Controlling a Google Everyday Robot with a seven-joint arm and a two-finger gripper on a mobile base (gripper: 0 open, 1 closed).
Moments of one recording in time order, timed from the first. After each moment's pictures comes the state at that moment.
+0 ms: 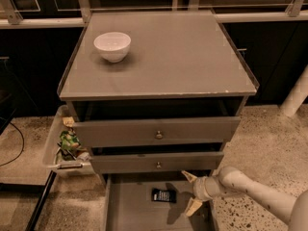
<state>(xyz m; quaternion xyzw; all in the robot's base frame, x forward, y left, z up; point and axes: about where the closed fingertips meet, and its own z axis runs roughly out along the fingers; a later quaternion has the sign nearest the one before) 0.516 -0.165 0.286 -0.63 0.68 0.20 0.31</state>
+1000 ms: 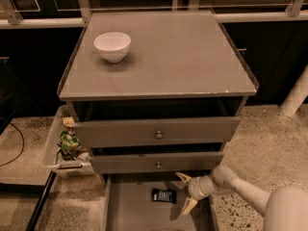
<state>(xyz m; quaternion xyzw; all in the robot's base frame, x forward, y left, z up) 0.538 -0.149 0.227 -0.68 0.62 0.22 0.33</state>
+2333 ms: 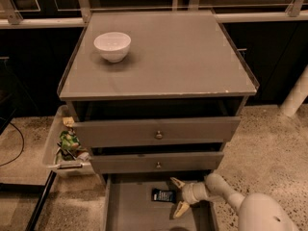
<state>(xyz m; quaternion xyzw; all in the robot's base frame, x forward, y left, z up) 0.553 -0.127 0.143 -0.65 0.63 0.25 0.35</state>
